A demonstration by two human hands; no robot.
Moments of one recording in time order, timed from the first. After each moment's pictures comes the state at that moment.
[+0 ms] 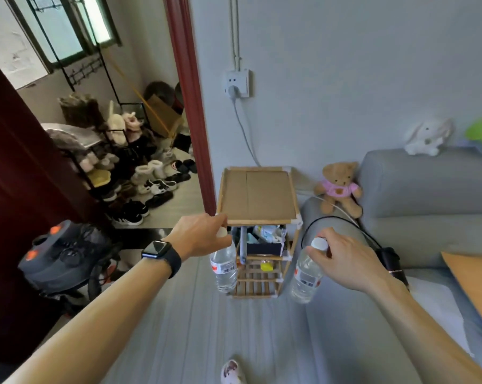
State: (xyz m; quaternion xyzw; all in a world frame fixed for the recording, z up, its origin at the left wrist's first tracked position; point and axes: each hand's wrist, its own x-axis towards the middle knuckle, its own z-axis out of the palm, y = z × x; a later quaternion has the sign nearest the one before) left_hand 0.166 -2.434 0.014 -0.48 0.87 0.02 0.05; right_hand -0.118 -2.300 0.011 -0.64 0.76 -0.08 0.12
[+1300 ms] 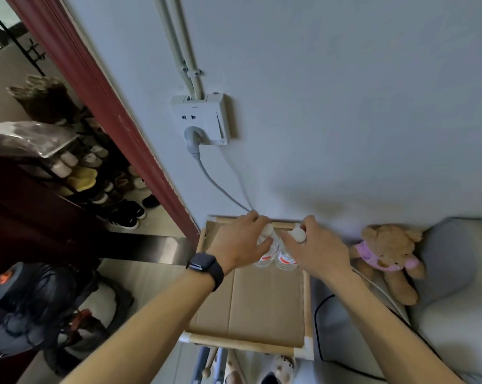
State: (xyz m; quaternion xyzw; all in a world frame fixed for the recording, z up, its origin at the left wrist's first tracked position) left_hand -0.070 -2.822 -0.062 -0.48 0.86 0.15 -0.05; right_hand -0.257 -2.775 -0.075 -0.59 0.77 -0.13 0.21
